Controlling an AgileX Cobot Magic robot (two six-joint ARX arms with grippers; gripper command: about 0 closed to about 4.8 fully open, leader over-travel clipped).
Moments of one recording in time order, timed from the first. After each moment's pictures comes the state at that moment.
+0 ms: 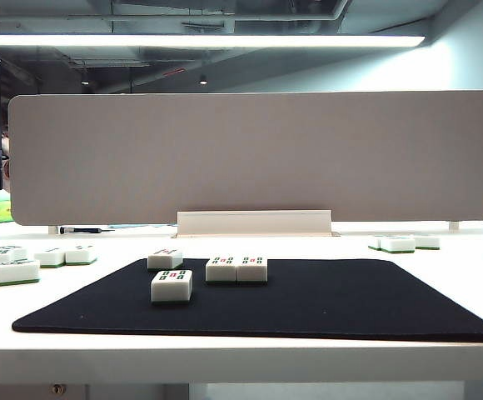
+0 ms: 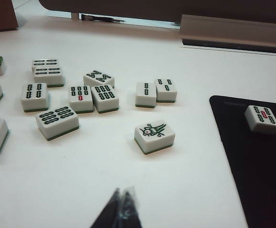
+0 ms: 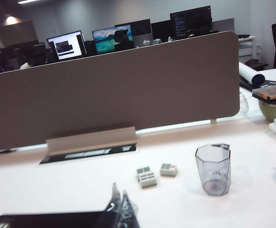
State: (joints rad) left arm -0.01 0.00 0.01 -0.18 0.01 -0.06; right arm 0.07 0.01 0.66 -0.53 0.03 0.18
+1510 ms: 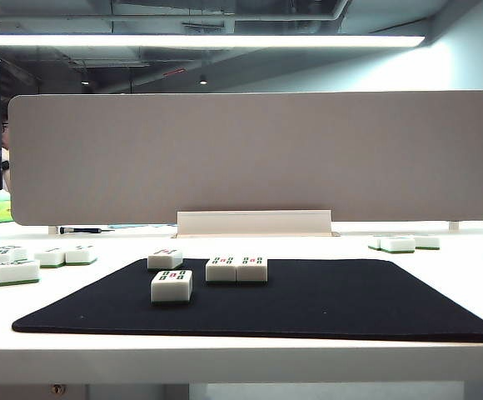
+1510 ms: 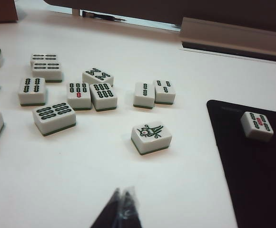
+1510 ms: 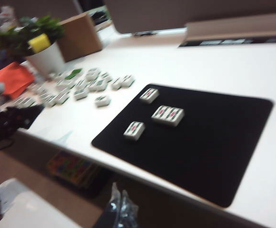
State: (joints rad) left arm -0.01 0.00 0.01 -0.18 0.02 -0.13; right arm 0.07 0.01 0.87 -1.11 -0.58 0.18
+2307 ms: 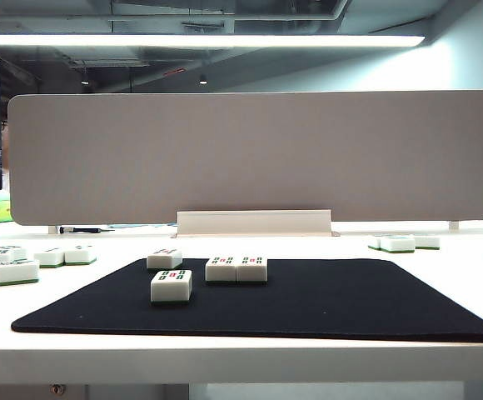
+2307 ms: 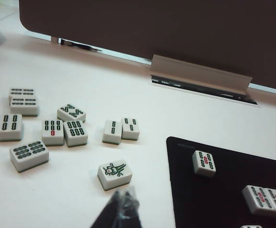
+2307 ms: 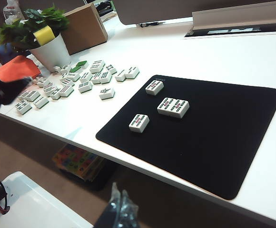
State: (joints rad) left arm -0.01 0.03 0.24 -0.31 0.09 -0.22; right arm 0.07 0.01 0.87 -1.13 -0.60 0.18
